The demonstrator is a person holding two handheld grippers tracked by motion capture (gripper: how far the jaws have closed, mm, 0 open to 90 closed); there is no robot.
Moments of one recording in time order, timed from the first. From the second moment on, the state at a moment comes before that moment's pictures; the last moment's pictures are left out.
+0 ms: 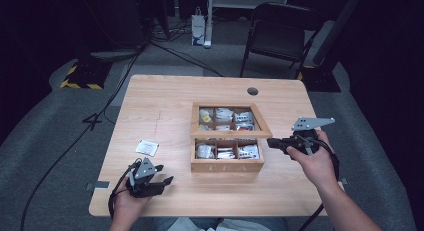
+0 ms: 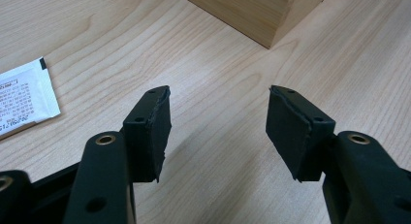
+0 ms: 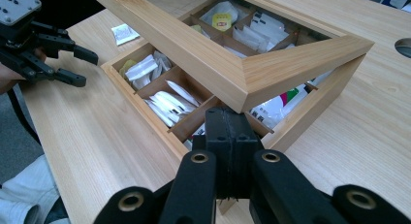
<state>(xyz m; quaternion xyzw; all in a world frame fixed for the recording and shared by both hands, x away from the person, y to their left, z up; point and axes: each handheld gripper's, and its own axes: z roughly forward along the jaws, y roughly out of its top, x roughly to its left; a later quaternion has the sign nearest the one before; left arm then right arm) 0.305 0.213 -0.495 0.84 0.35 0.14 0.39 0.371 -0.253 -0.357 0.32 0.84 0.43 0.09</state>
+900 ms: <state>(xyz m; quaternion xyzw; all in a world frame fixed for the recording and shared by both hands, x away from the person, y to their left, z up) 0.307 0.211 -0.498 0.84 0.36 0.13 0.38 0.364 -0.250 -0.371 0.32 0.85 0.40 0.08</state>
